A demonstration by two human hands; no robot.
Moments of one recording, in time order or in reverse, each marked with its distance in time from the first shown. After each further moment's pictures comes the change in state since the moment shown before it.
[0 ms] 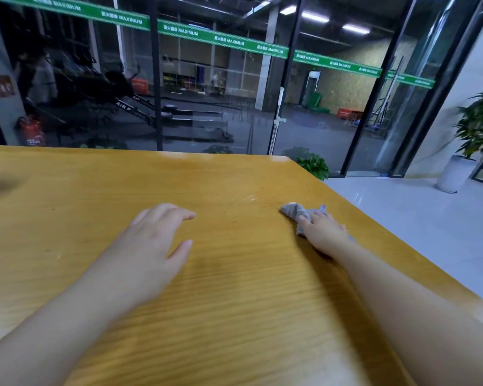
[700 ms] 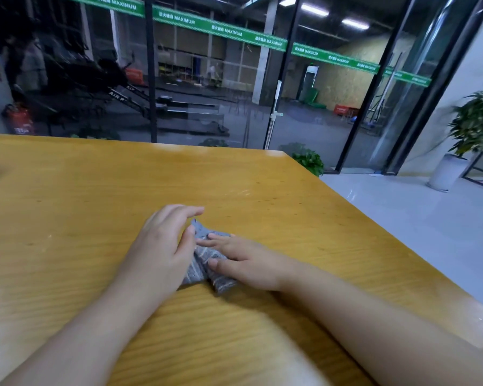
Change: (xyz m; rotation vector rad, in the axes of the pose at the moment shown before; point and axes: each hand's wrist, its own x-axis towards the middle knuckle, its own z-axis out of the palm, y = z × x) left_hand 0.010 0.006 0.046 -0.282 0.193 -0.002; right_hand -0.093 -0.085 0.022 0.172 -0.445 -0.826
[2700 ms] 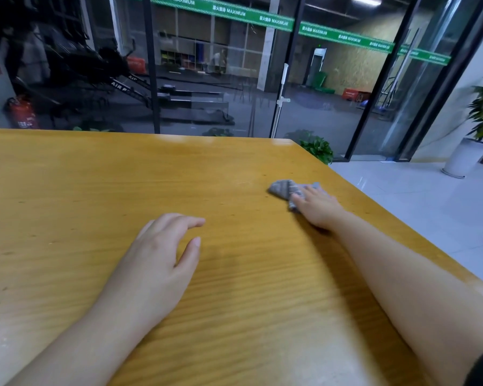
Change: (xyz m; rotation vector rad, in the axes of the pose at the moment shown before) left_hand 0.003 -0.007 0.009 0.072 -0.101 -0.051; right_hand 0.035 0.160 -0.082 -0.325 0.311 0.669
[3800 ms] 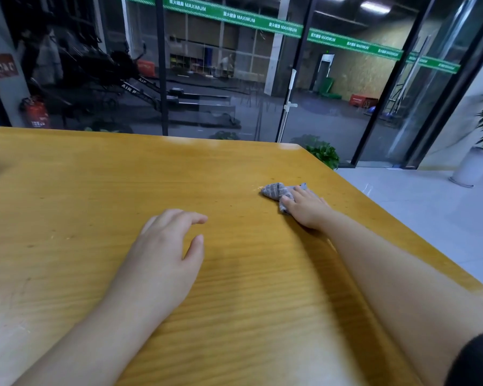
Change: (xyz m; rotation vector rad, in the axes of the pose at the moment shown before) left_hand -0.001 0.003 -0.008 0.057 0.073 -0.069; right_hand -0.003 -0.034 -0.002 -0.006 -0.100 -0.026
